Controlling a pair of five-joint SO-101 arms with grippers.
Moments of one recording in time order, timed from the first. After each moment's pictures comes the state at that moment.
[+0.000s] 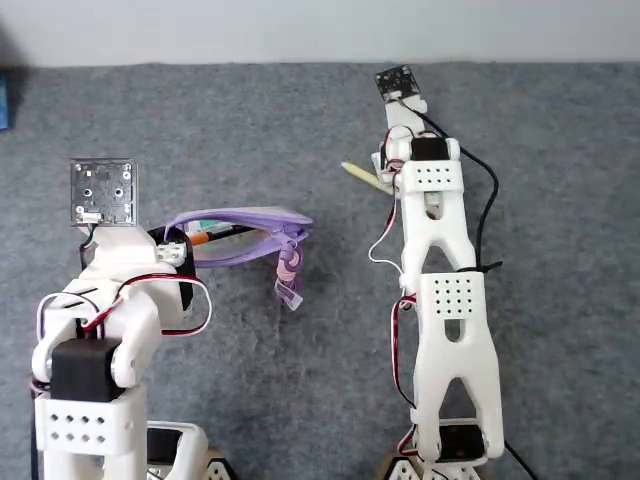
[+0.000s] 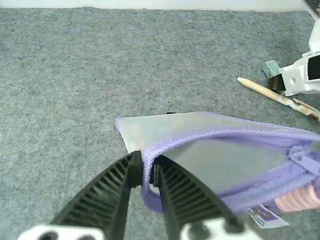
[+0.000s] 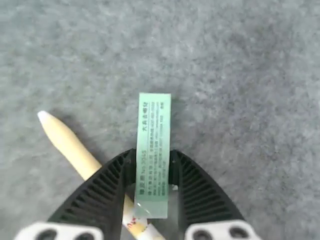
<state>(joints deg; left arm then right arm) -0.8 -57.9 37.7 74.9 11.6 -5.4 75.2 -80.9 73.1 14.2</state>
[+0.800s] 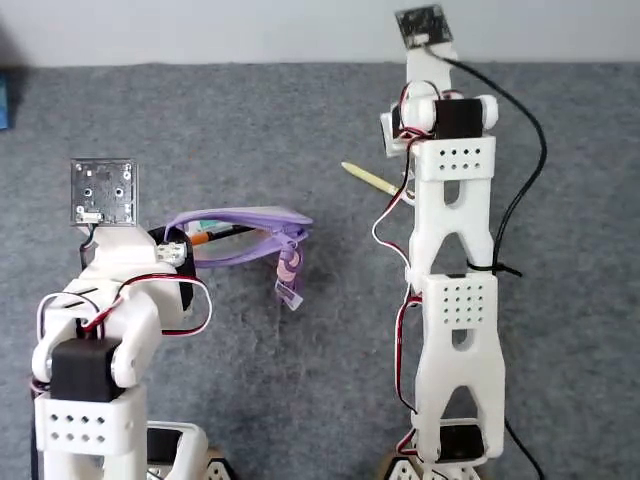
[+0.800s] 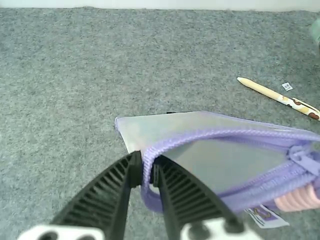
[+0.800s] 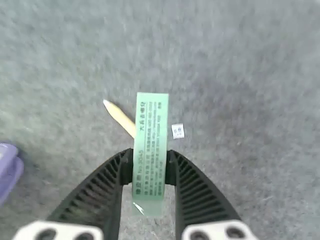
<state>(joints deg) -0.8 -57.9 37.8 74.9 11.6 -6.7 54.9 -93.0 100.5 6.9</state>
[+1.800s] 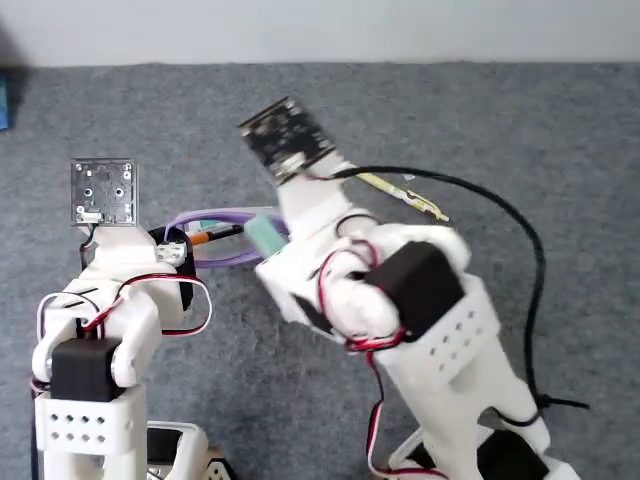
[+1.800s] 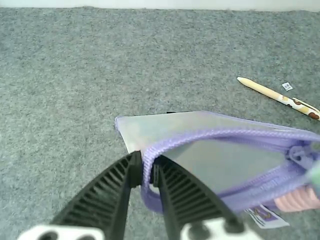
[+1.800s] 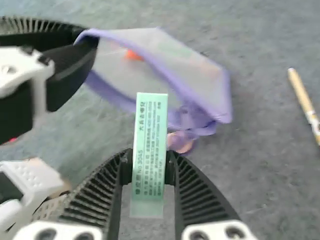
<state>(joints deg) -0.8 -57.9 37.8 74.9 11.6 -46.3 -20.9 -16.9 100.1 -5.2</state>
